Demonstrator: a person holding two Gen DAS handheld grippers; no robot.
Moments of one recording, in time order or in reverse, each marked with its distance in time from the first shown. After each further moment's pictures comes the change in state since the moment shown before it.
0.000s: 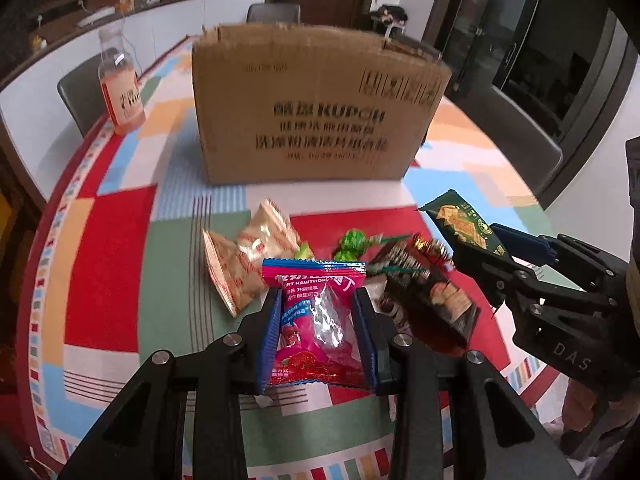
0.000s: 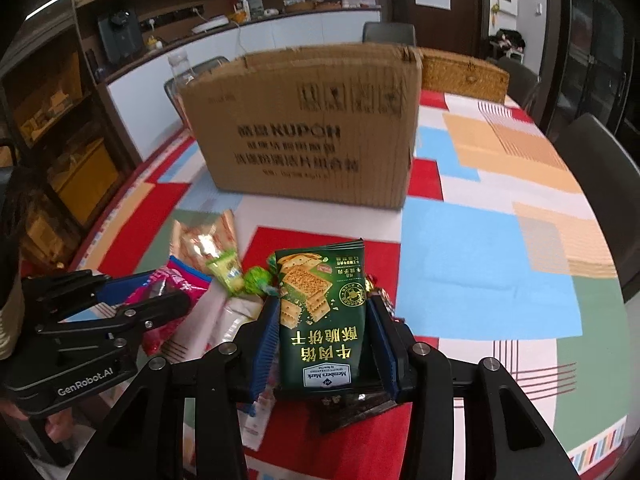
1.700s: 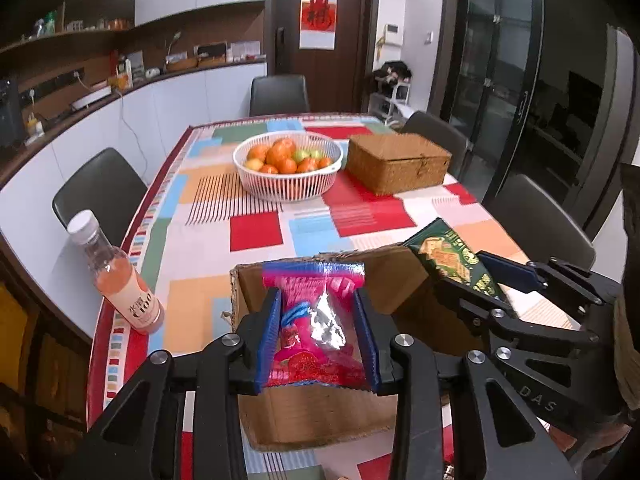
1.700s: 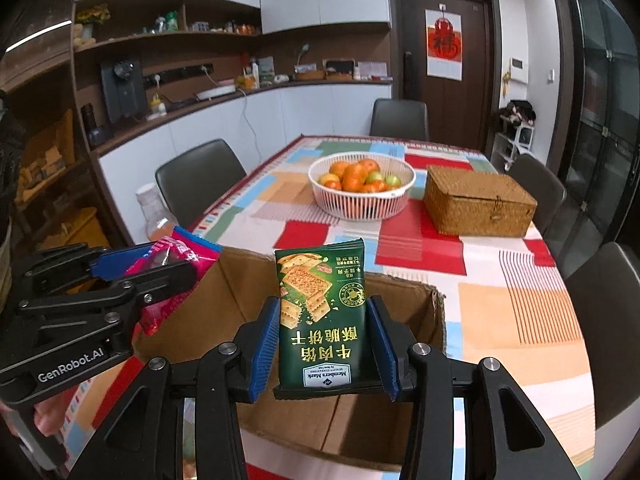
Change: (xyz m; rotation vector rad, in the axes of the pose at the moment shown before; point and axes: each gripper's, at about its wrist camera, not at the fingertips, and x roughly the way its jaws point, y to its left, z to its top) left arm 0.022 0.040 0.233 0.068 -0.201 0.081; right arm 0.055 -0.014 0.212 -0.044 -0.204 -0.005
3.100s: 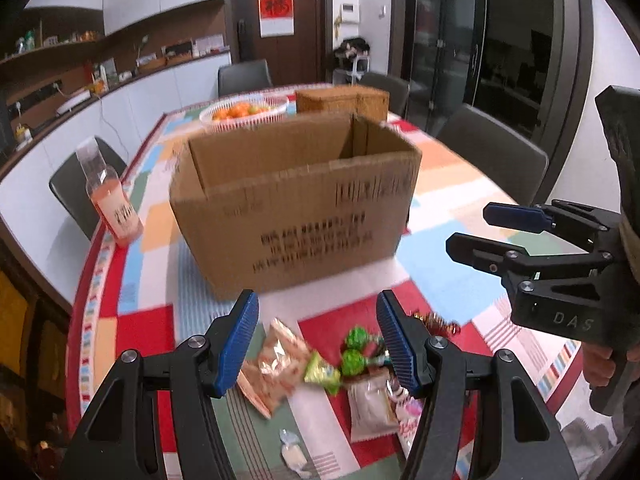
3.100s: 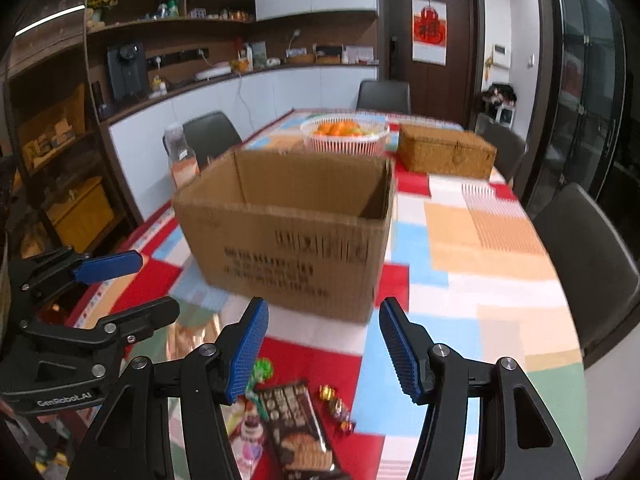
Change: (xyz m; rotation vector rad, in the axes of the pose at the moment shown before) left arm -0.078 -0.066 -0.156 0.117 0.055 -0.060; right arm -0.105 0.000 -0.129 0.010 0.073 -0.033
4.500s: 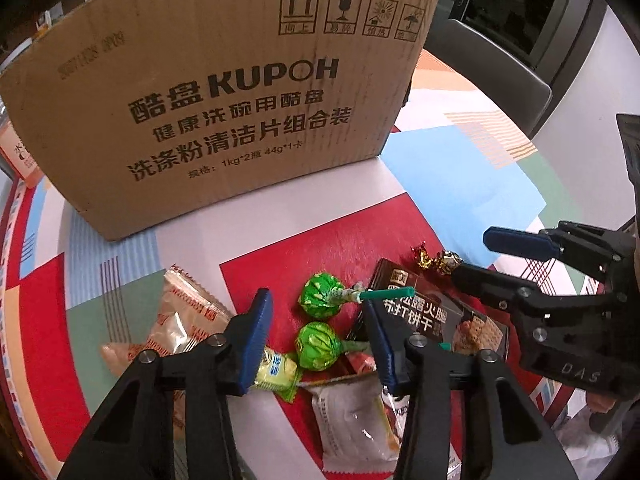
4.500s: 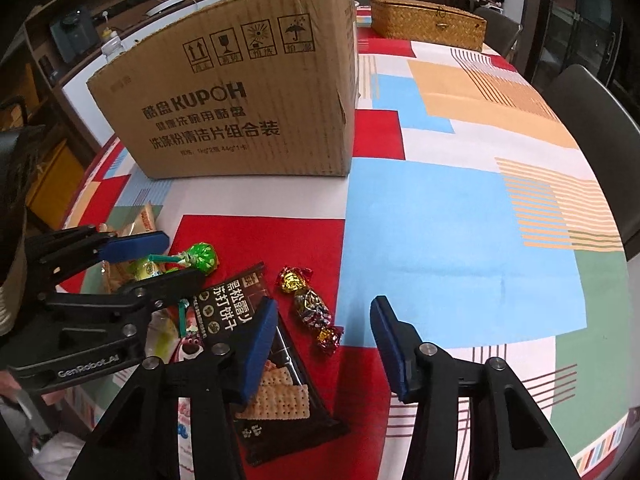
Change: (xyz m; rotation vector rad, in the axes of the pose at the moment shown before) left arm 0.121 -0.019 -0.026 0.011 0.294 -0.156; right arm 0.073 -0.028 -0.071 0.132 0.312 -0.002
